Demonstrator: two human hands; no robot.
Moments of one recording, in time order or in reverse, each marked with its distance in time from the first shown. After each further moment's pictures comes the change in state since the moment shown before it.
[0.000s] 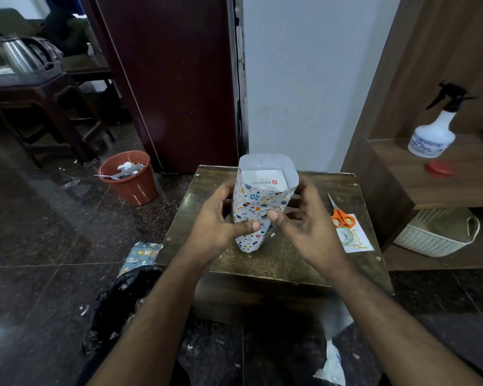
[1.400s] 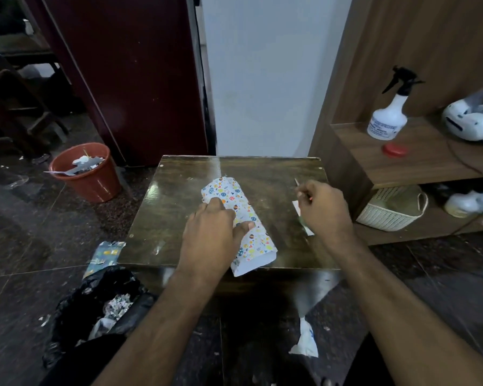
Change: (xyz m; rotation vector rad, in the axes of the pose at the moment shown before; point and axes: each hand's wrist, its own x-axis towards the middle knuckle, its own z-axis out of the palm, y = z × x) left_hand -0.015 -0.001 0.054 1.259 0.017 0.022; right_hand 0.010 0.032 -0.067 -0.767 0.204 0.371
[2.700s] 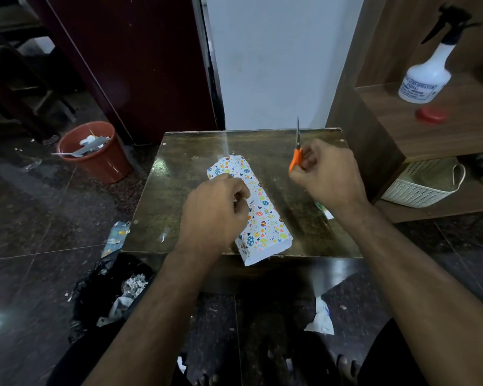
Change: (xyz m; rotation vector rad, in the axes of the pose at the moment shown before) left_hand 0.019 -0.011 -0.001 -0.265 0.066 0.053; right_hand 0.025 -0.016 0.012 0.100 -0.011 -0.085
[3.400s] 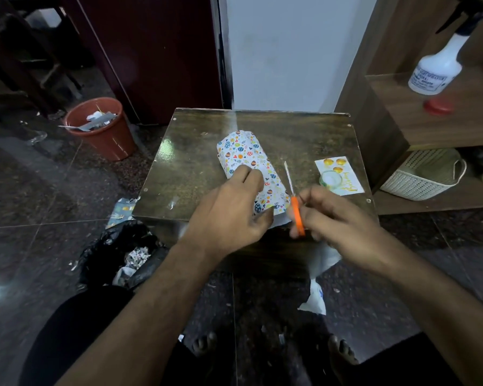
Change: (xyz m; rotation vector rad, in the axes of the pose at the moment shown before) left_hand -0.048 0.008 0.000 0.046 -0.115 0.189; right_hand -0.122 -0.024 -0.045 0.488 -0.605 0.067
